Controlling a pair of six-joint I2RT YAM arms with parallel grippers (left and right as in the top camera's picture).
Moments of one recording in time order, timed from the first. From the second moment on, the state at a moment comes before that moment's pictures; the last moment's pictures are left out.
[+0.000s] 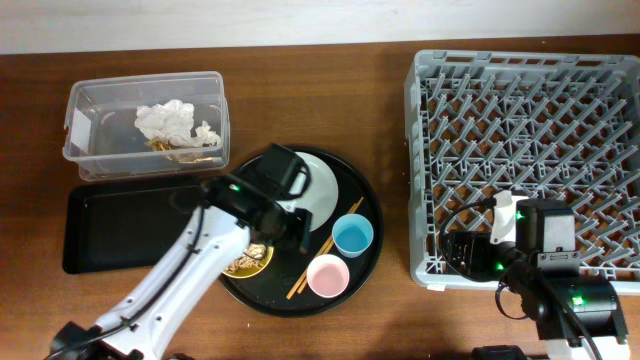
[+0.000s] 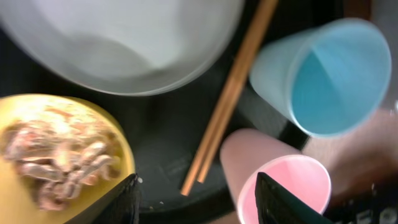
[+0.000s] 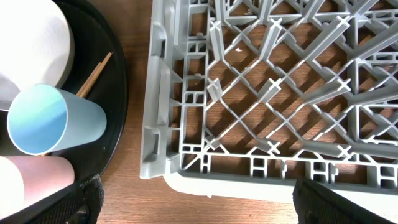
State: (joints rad) left arm -0.56 1.50 1.17 -1.02 0.13 -0.30; right arm 0.02 0.82 0.85 -1.04 -0.12 0.13
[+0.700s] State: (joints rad) left arm -0.69 1.57 1.04 -1.02 0.13 -0.33; right arm 0.02 0.82 0.85 -1.05 -0.12 0.13
